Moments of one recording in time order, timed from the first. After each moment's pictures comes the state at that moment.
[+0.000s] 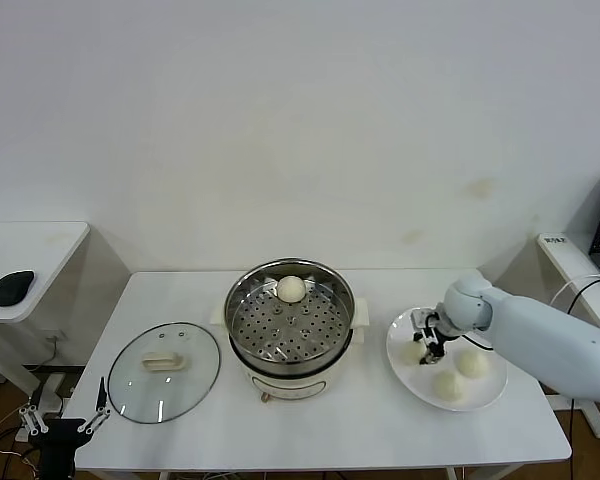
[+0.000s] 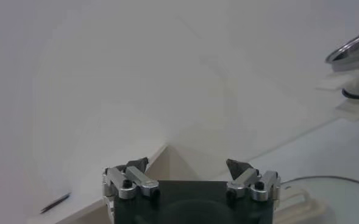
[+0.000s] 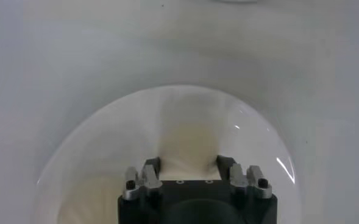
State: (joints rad) left arm 1.80 -1.30 -0.86 -1.98 0.13 -0.22 -0.20; right arm 0.01 0.71 -0.92 1.34 -0.08 -0.34 -0.97
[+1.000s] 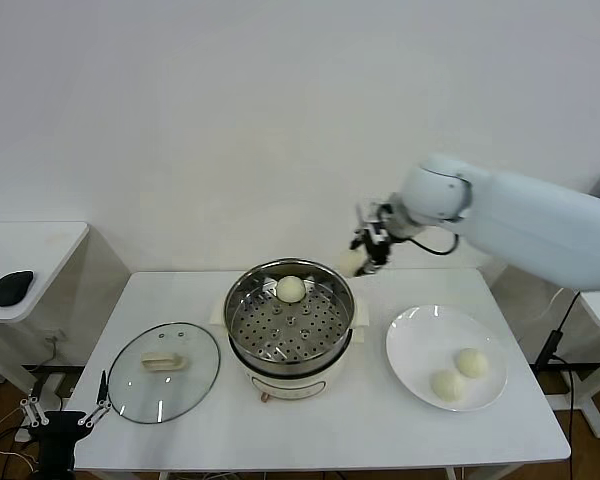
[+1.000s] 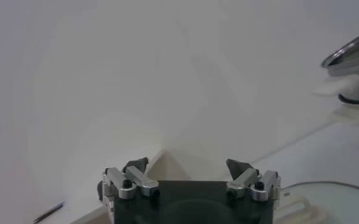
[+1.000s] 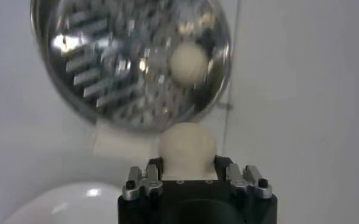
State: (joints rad) left arm 1.80 -1.26 -0.86 -1.99 0.12 -0.22 -0.20; right arm 0.62 1.01 -1.22 1.46 0.44 -0.55 -0.87
